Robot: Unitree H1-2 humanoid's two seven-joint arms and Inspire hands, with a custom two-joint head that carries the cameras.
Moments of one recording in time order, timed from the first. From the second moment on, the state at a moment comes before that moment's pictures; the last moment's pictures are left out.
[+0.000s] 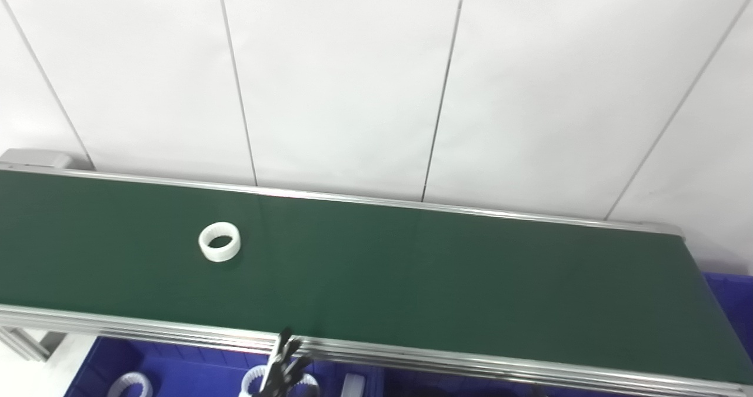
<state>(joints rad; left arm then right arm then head) 0.39 -0.06 -0.30 -0.16 0.23 -0.21 0.02 0.55 0.14 0.07 -0.04 0.02 -0.34 -0.17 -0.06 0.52</state>
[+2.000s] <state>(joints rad) -0.70 0.30 -0.61 0.60 0.97 0.00 -0.27 0.54 0.18 0.11 -0.08 -0.05 -0.31 -0.18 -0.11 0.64</state>
